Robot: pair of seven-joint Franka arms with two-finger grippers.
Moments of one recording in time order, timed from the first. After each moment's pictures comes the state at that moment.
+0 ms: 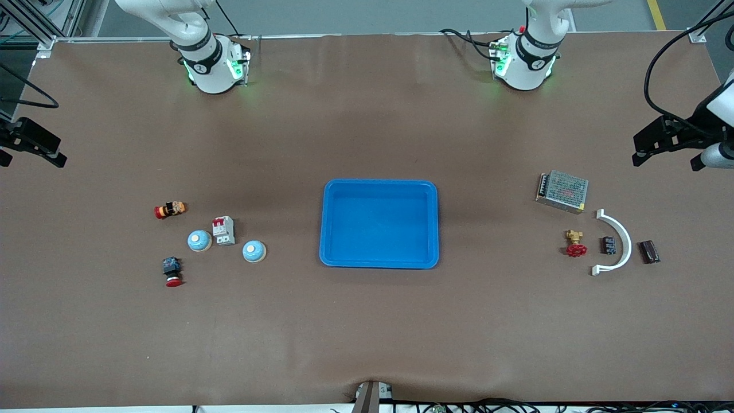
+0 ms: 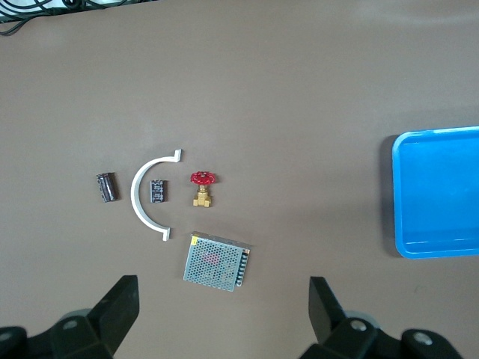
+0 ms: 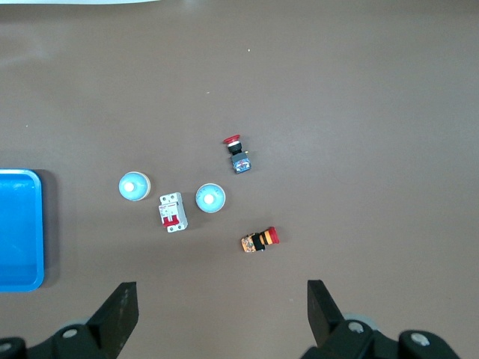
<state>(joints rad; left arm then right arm) 0.03 0.05 -0.11 -1.45 0.03 1.58 0.04 0.09 0.01 -0.14 -1.49 0.00 1.60 -0.02</state>
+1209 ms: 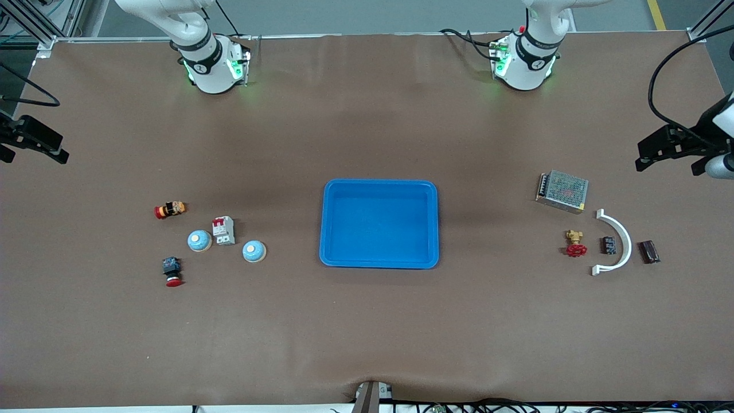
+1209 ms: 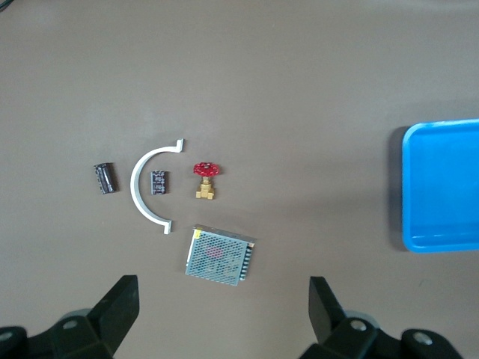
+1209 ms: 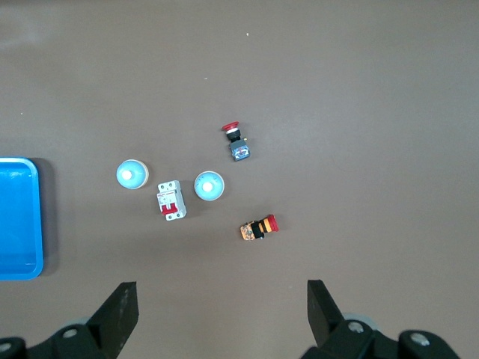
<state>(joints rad) 0.09 0.08 -0.11 -1.47 0.01 1.58 0.10 0.09 0.01 -0.14 -1.49 0.00 1.56 -0.02</state>
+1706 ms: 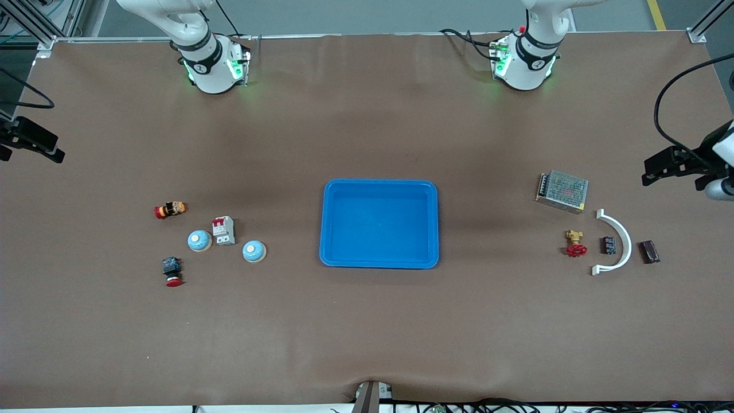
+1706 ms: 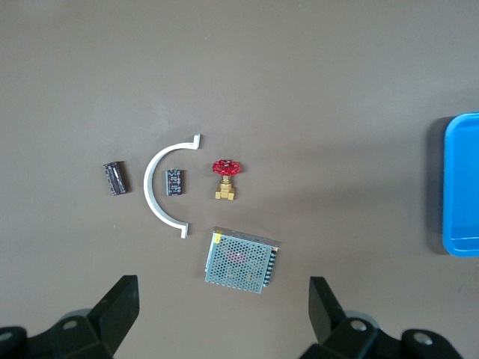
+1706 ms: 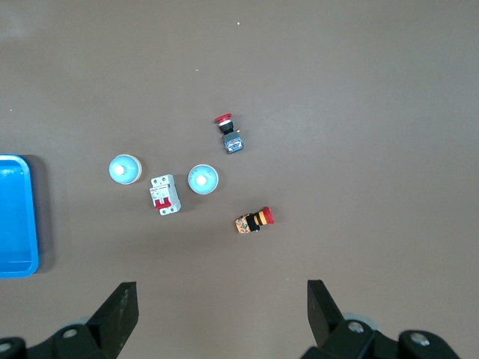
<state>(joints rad) 0.14 0.10 -0.11 -1.57 0.03 1.69 0.14 -0.03 0.02 -0.05 -1.49 0.00 1.54 -0.02</state>
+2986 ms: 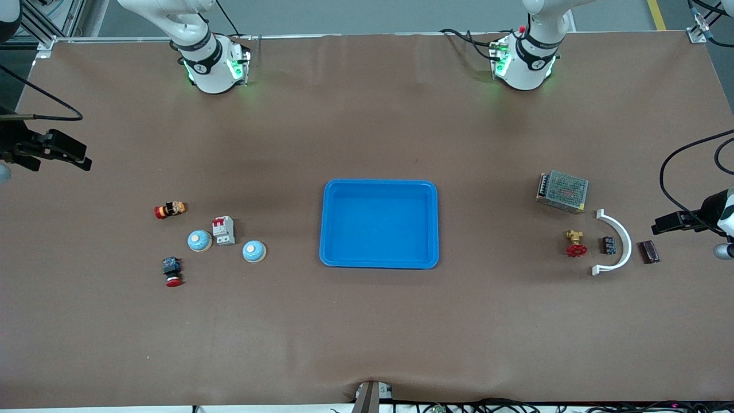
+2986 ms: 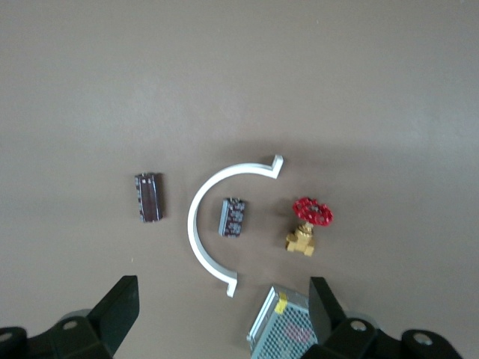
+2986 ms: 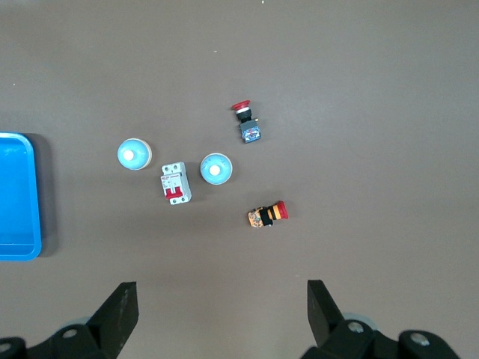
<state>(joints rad) 0.32 0.34 -0.10 -1.66 0.03 2.02 0.15 -0.03 0.06 0.01 -1.50 0.00 1.54 -0.02</state>
